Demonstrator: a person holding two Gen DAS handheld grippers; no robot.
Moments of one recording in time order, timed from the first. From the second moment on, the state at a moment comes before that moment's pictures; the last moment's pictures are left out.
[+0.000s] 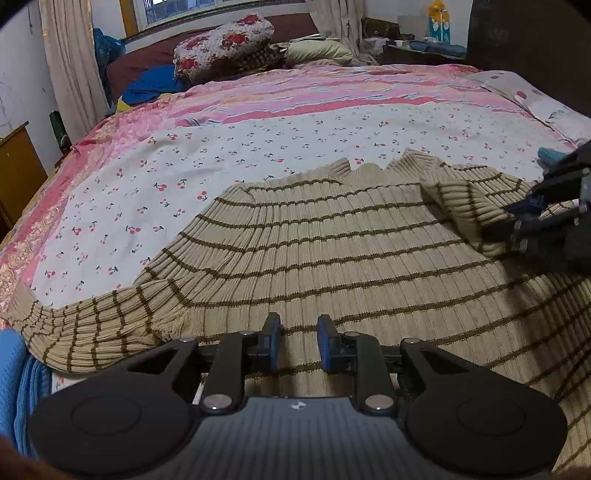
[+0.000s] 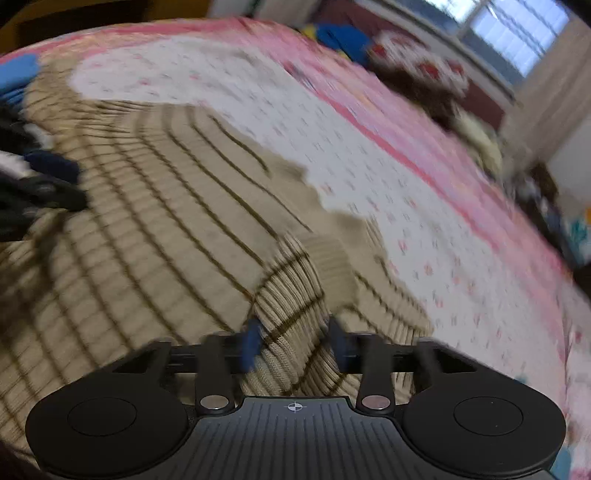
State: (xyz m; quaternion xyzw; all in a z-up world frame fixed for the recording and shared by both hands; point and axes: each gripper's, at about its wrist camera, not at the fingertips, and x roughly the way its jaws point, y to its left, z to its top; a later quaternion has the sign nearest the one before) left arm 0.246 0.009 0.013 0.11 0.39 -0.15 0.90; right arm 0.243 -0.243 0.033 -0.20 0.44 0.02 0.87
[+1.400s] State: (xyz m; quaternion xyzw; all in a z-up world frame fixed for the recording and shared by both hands) left arm 0.245 0.024 0.012 0.07 0.39 -0.16 0.90; right arm 0.257 -0.248 0.037 -0.14 0.37 0.10 0.91
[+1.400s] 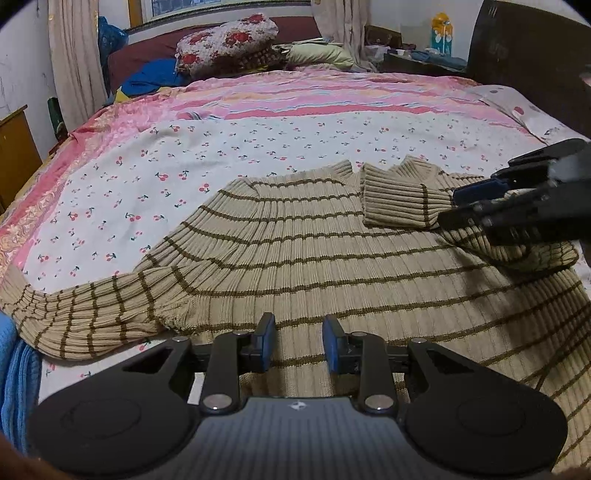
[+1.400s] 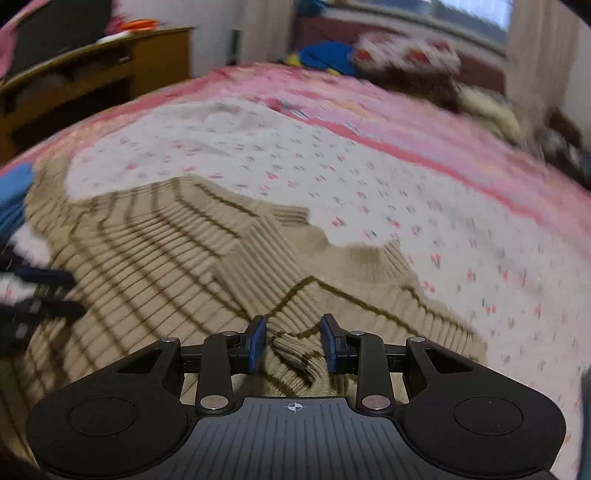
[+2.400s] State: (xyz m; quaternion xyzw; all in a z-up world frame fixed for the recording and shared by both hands) left arm 0.236 0.073 0.018 0.06 0.40 -0.12 0.91; right arm 0.265 -0.166 0.025 -0.10 0.38 0.18 0.90
